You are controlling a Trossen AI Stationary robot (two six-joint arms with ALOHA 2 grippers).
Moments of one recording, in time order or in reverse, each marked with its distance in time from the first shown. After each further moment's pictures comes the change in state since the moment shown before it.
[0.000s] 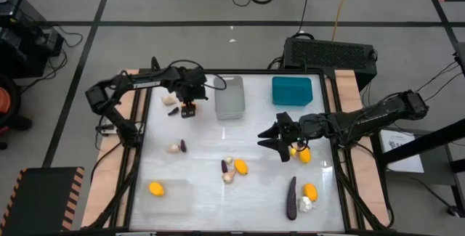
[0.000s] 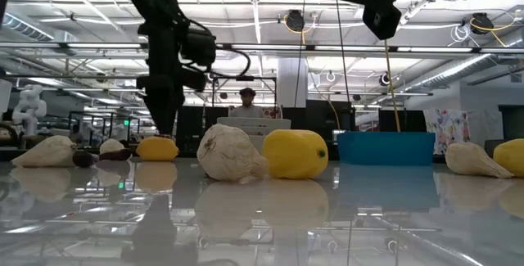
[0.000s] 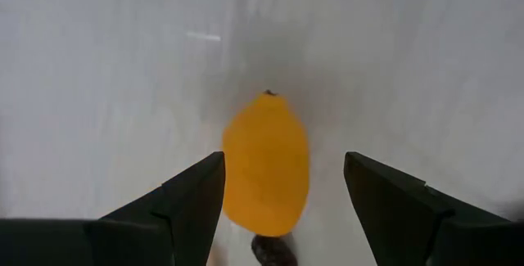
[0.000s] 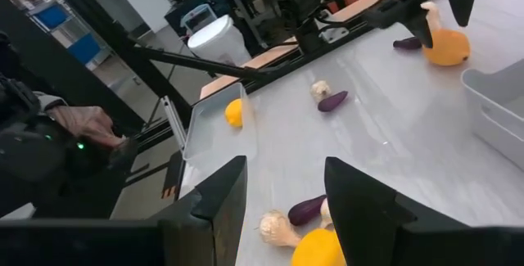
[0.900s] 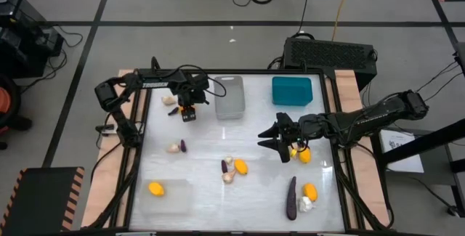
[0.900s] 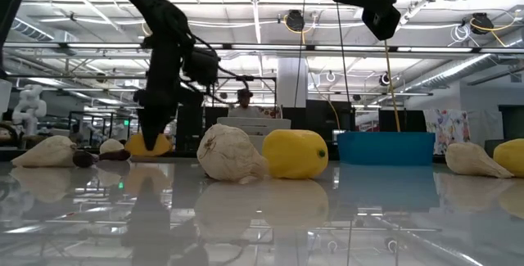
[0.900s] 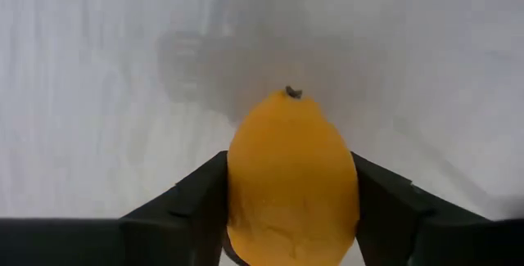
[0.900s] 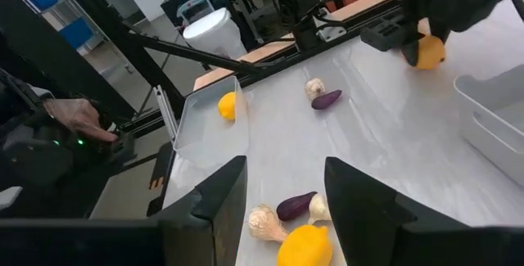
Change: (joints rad) left arm -0.019 0.092 -0.002 -0.068 -0.007 -0.128; right arm 0.000 0.000 0.000 -0.019 0.002 -0.061
